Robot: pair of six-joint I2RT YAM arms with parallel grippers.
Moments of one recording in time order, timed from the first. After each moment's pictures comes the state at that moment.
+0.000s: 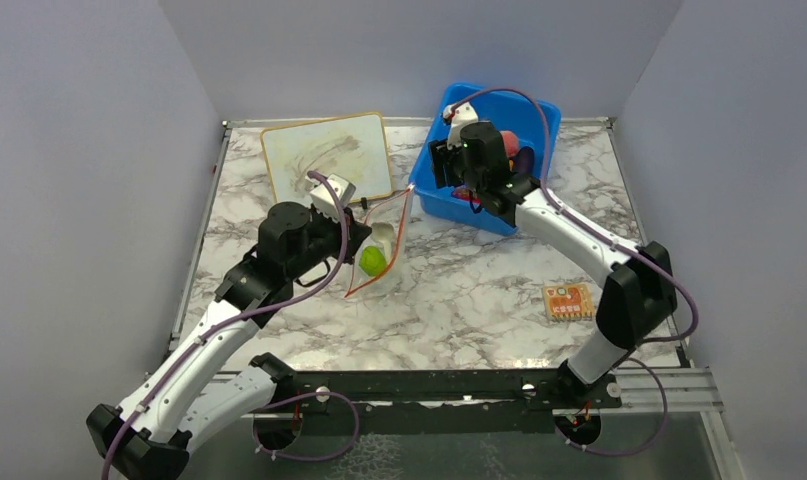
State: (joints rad) left arm -0.58 0.84 0.86 -0.32 0.15 -0.17; right arm 0.62 1.61 1.38 -0.14 0.19 0.04
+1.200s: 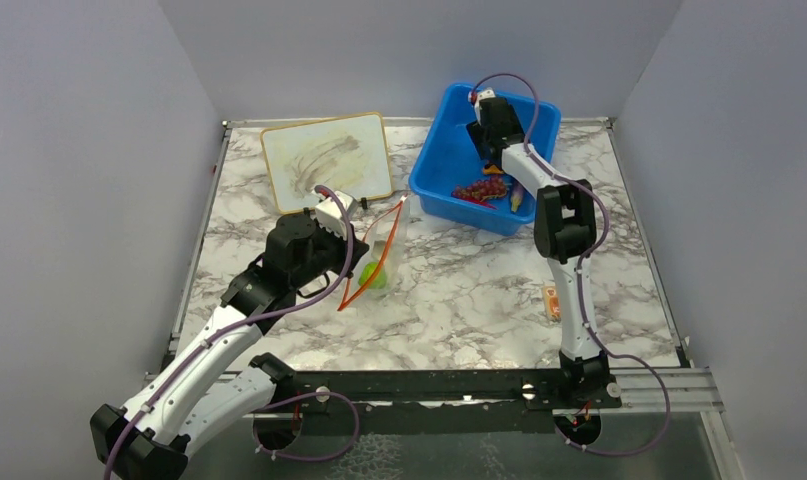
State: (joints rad) left arm -0.58 0.81 0.76 -0.33 0.15 -0.16; right arm 0.27 2.45 2.07 -0.21 0.43 -0.33
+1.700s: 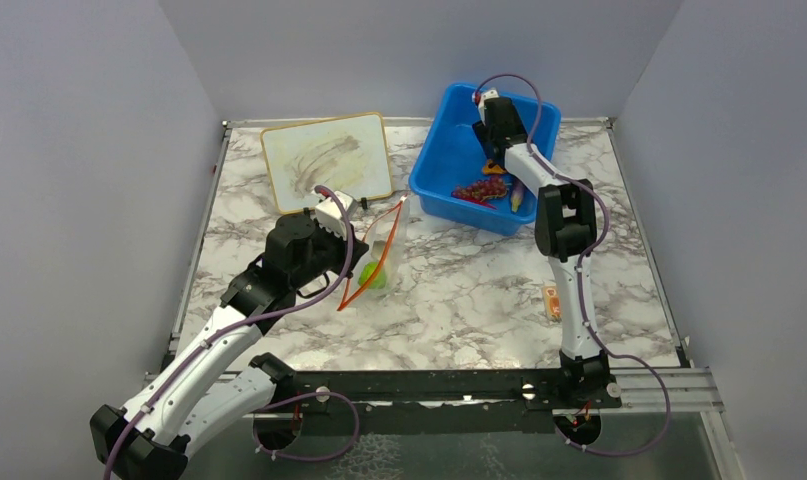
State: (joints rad) left arm -0.58 0.81 0.76 -0.33 0.15 -0.16; right arm 0.24 2.49 2.10 -0.19 0.45 -0.37
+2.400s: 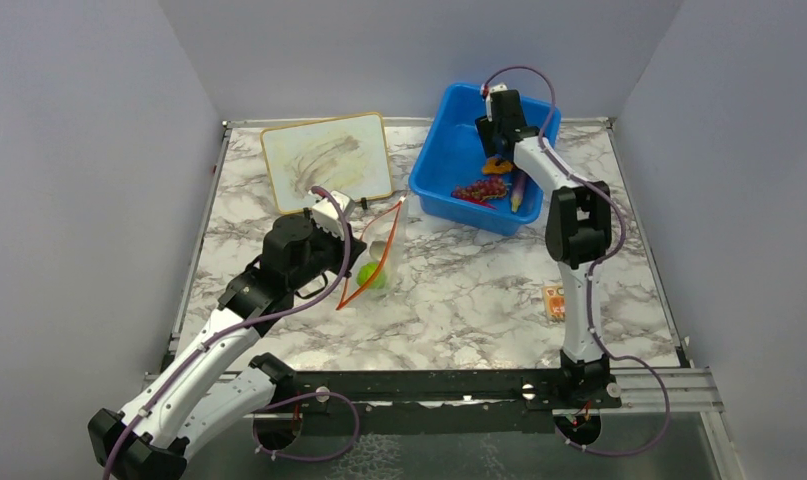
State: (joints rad) left arm -0.58 0.79 0.76 -0.34 0.13 -0.16; right arm 0.24 2.37 2.04 -0.33 0.36 -0.24
